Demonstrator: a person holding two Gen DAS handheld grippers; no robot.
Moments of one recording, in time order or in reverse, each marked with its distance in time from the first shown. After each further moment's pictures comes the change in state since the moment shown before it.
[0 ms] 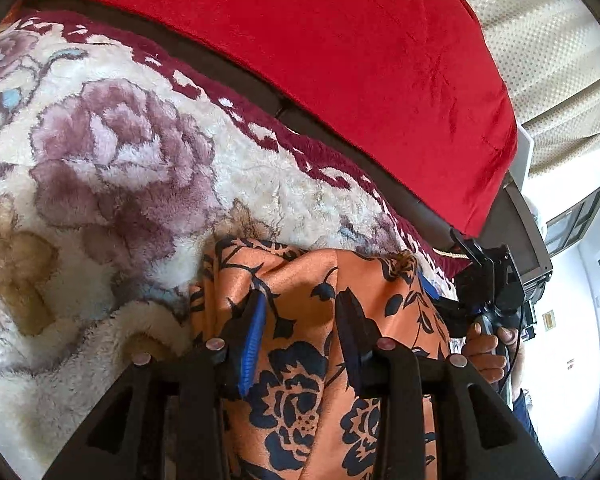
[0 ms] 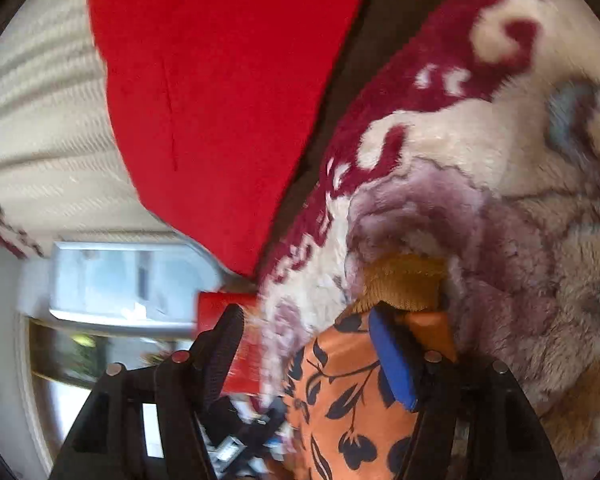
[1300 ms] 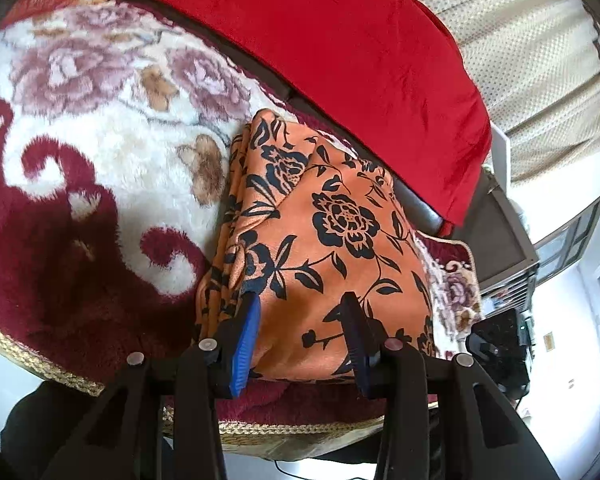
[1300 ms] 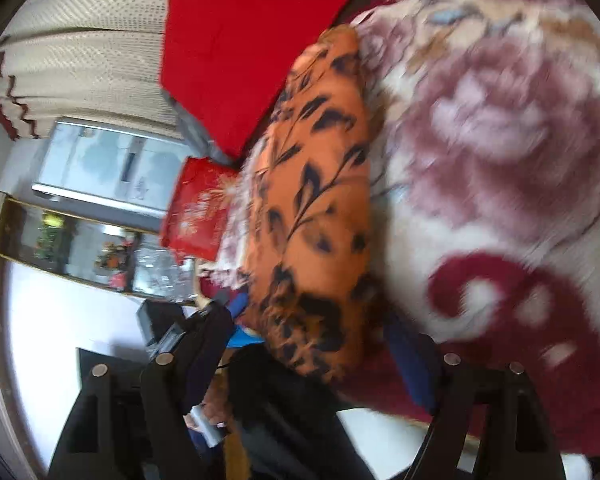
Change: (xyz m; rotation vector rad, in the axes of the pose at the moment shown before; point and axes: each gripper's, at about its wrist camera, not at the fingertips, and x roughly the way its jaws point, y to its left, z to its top) left arm -0.096 -0.015 -0.160 -0.033 -0.125 0.027; right arm -0.115 -0.021 -0.209 -0.285 0.182 -0.118
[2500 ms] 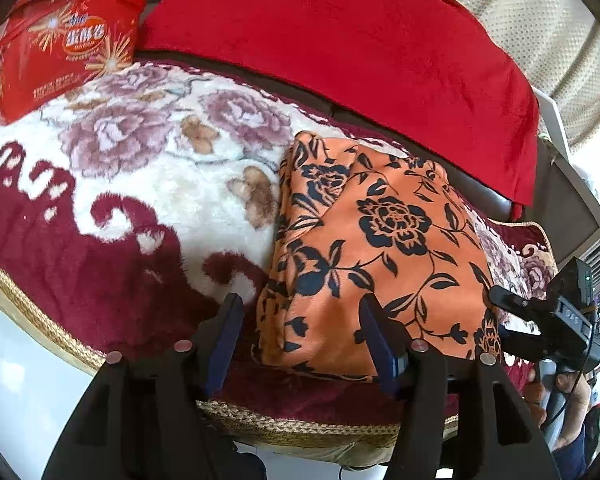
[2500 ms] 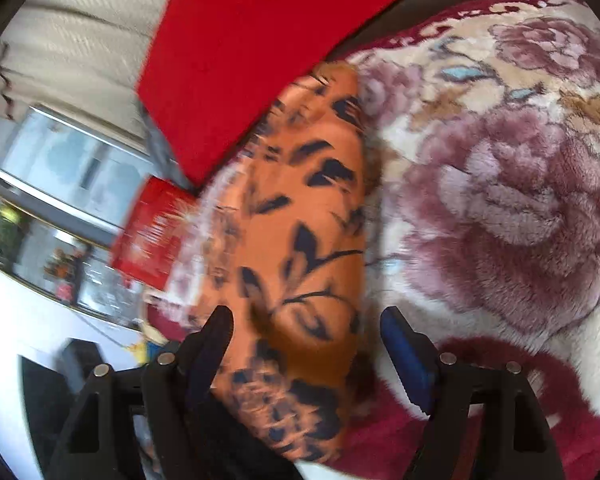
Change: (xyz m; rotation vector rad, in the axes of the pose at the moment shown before) left arm -0.009 -0.018 -0.008 0.131 -0.064 0.319; right arm 0.027 0.025 0.026 -0.089 -0.119 -0.274
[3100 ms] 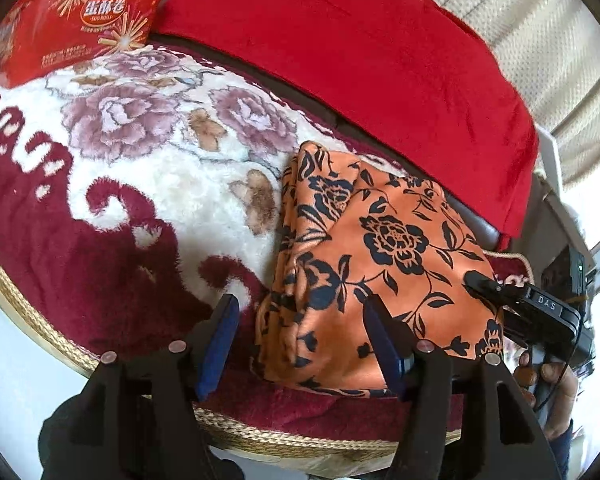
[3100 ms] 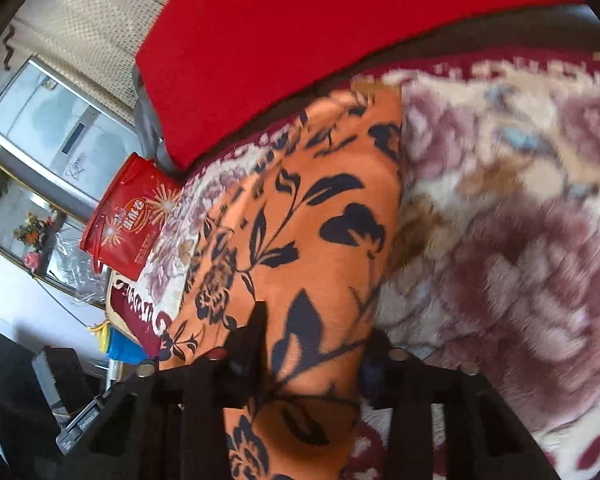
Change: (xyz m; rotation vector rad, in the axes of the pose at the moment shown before) left arm 0.003 0.011 0.003 -0.116 -0.024 -0.086; right arm 0.017 0.045 0.044 -0.160 -0.009 -0.100
